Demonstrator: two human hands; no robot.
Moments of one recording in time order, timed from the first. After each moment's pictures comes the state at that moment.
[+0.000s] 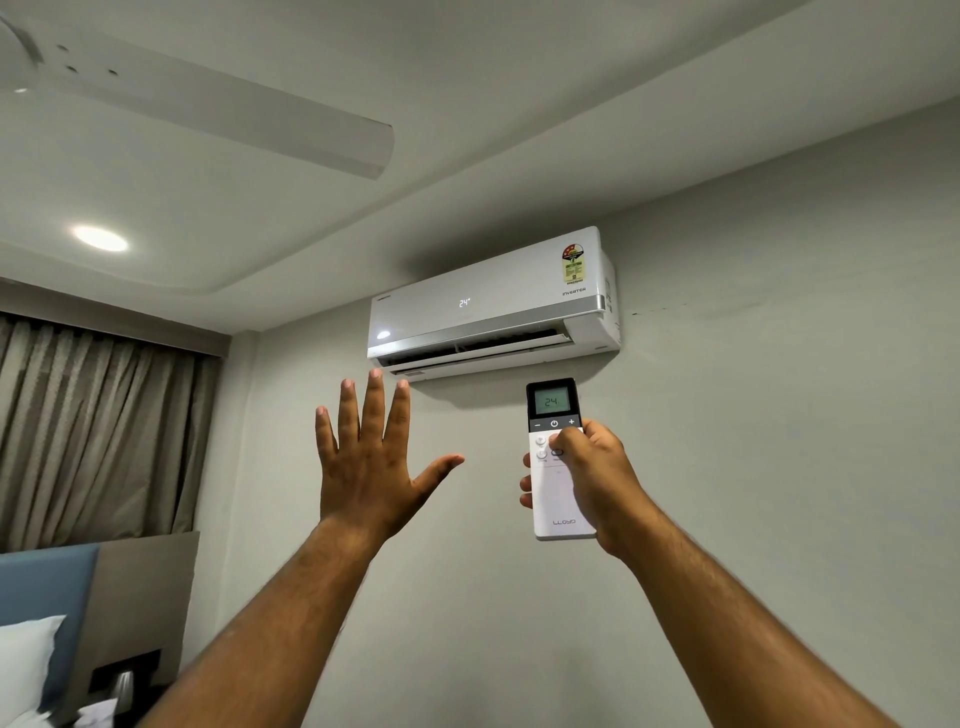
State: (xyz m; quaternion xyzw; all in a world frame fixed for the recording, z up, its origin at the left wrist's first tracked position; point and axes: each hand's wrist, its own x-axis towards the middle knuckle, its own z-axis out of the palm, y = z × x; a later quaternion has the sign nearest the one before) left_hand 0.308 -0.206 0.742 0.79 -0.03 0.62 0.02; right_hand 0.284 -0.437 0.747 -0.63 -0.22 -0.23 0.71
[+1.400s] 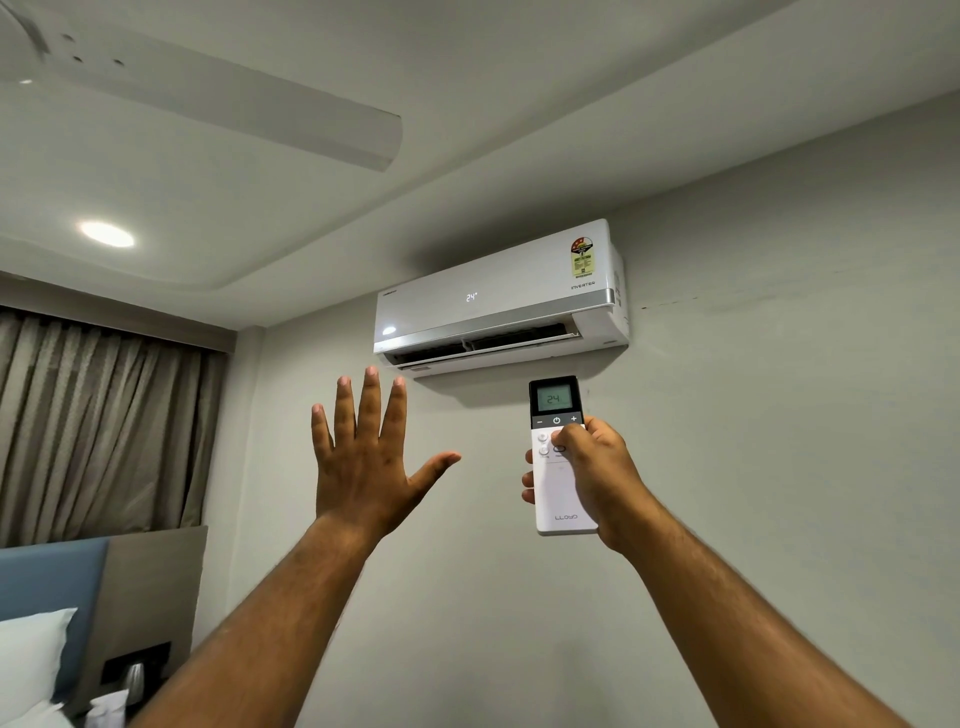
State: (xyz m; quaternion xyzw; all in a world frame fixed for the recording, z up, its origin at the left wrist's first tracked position) left_hand 0.314 -0.189 0.740 0.79 -0.03 0.61 0.02; right_hand 0.295 -0.424 0.746 -0.62 -0.22 -0.22 0.72
